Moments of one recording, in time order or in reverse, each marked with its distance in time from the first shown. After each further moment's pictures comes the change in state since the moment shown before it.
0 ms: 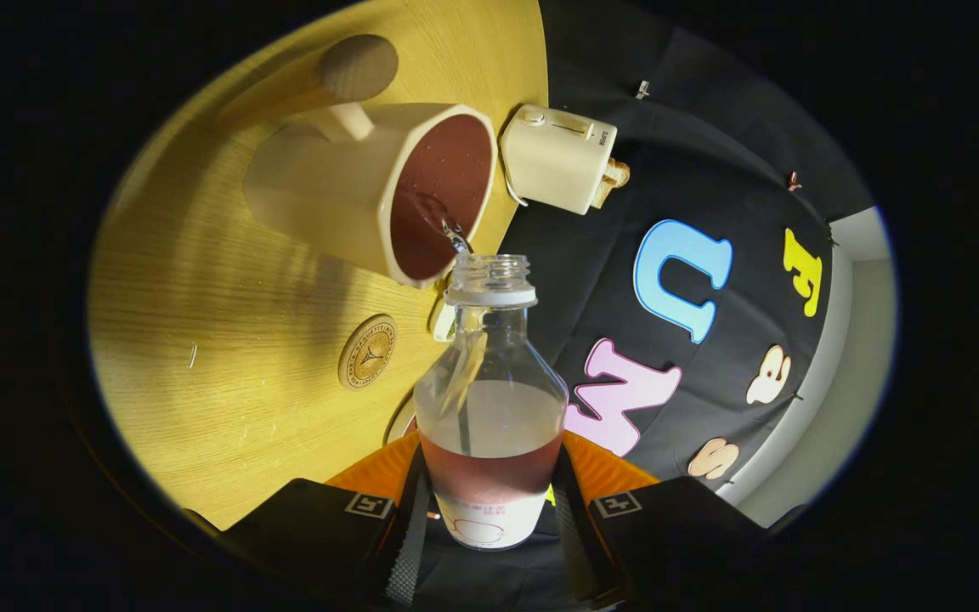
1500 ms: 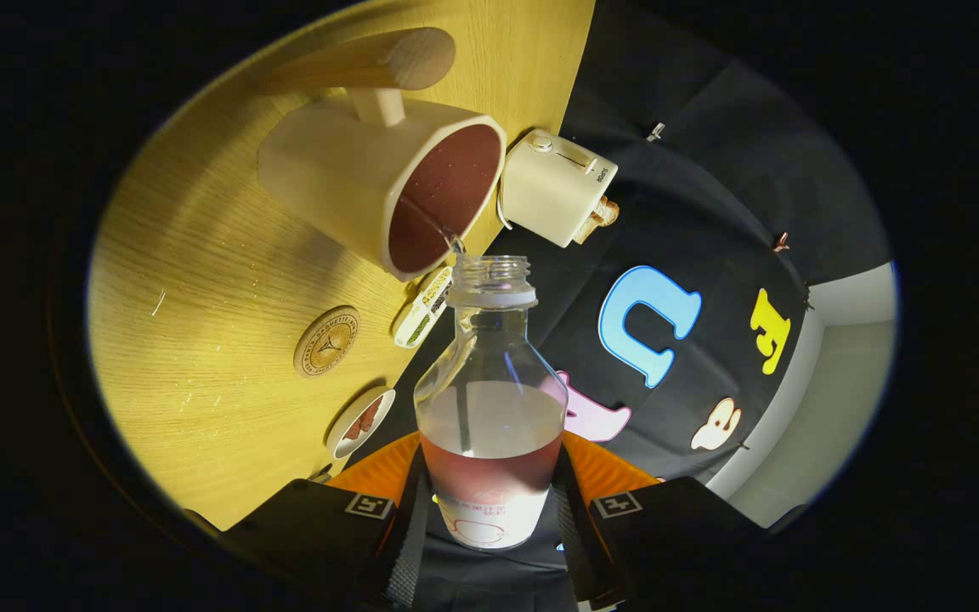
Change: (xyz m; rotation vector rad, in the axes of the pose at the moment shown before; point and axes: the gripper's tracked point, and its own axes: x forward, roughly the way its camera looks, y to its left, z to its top) arm -0.002 -0.032 0.007 -0.200 -0.089 -0.130
